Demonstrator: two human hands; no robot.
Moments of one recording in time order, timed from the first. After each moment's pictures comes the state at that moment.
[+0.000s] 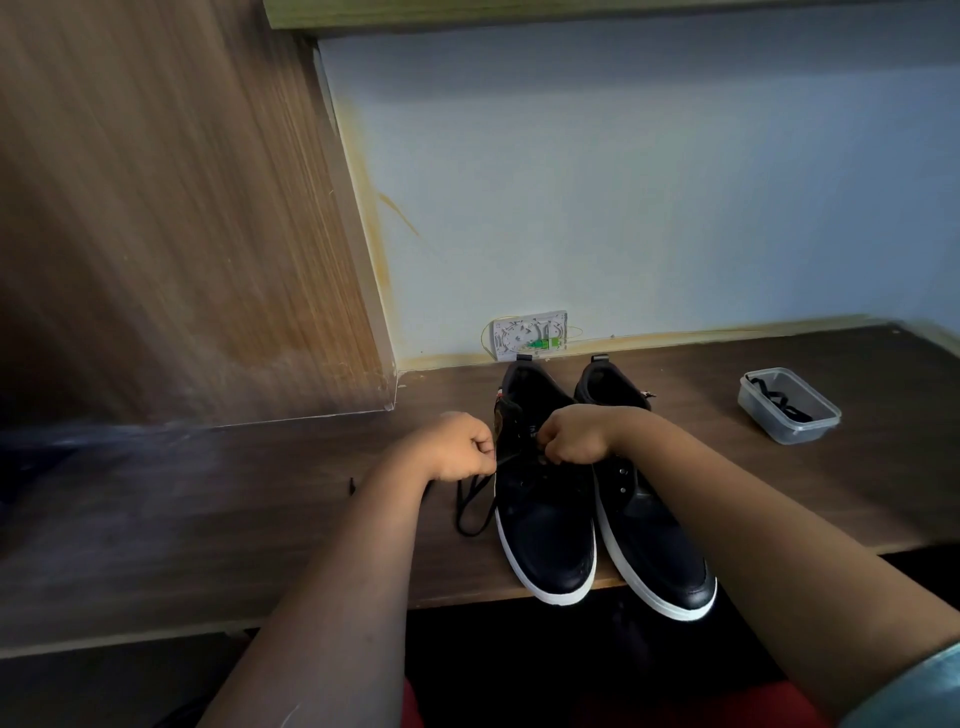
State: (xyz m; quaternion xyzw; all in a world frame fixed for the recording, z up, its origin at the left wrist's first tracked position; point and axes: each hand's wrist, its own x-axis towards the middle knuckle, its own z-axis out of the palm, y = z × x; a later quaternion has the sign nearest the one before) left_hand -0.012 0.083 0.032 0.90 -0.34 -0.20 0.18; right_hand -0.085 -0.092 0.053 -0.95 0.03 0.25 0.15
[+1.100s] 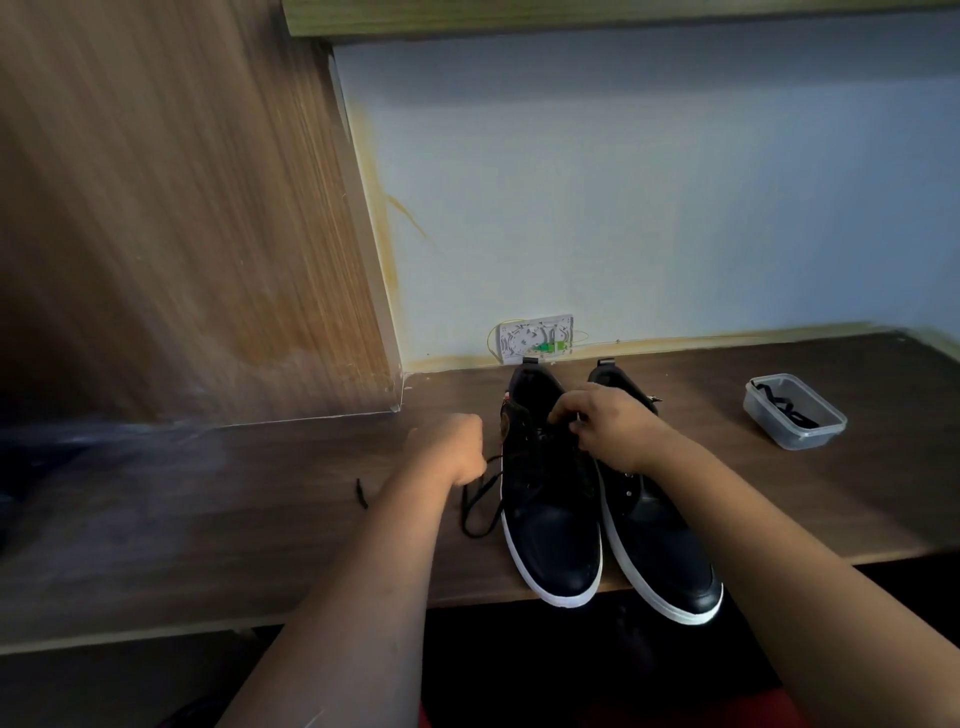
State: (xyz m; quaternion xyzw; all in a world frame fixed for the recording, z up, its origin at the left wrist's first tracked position) left_hand -0.017 0.081 0.033 0.95 -0.29 -0.12 0.06; right_hand -0.110 -0.111 0.041 -0.97 0.04 -0.04 0.24
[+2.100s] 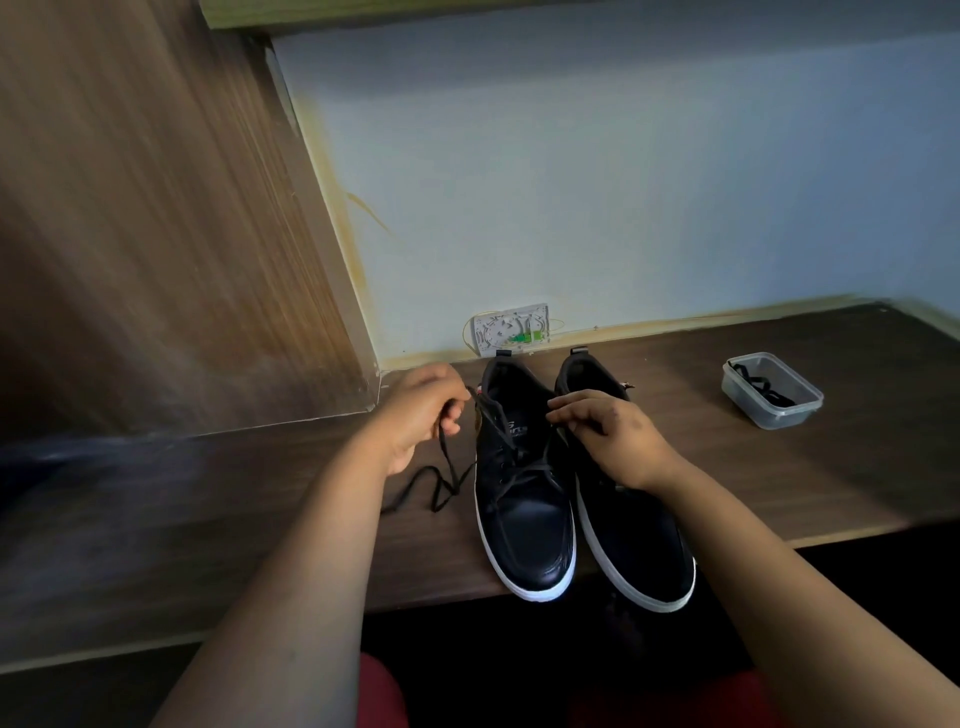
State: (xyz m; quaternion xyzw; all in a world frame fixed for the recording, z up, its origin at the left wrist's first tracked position) left_hand -0.027 0.076 0.067 0.74 -0.16 -0.23 0.61; right_hand -0.135 -0.138 -0.001 -0.90 0.04 -0.18 0.39
